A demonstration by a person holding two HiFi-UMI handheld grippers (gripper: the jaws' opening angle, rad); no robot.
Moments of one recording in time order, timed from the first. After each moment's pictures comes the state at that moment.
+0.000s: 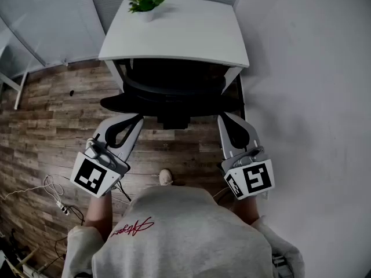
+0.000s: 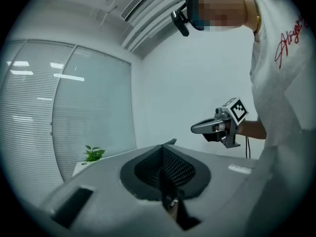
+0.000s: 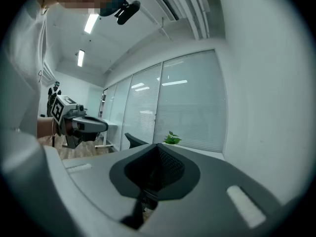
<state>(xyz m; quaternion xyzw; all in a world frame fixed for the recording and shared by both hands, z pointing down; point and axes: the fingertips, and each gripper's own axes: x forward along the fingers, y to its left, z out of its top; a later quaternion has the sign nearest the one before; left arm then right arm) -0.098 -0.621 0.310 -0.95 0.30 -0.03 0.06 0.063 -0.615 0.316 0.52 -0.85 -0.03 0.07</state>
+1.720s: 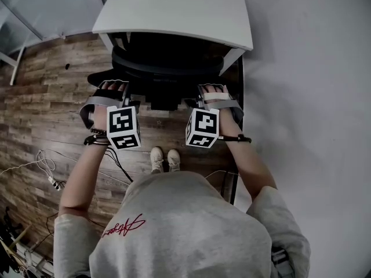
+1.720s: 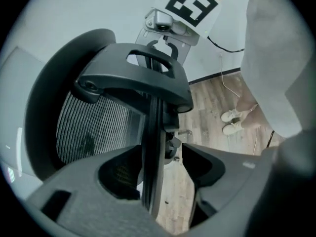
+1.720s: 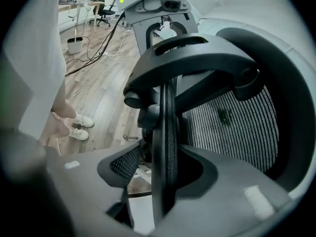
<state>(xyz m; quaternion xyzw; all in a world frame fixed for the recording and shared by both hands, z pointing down) -0.088 -0.679 0.514 -0.74 0.16 -0.61 0.25 0.041 -0.681 0.526 0.20 -0.74 -0.25 0.60</state>
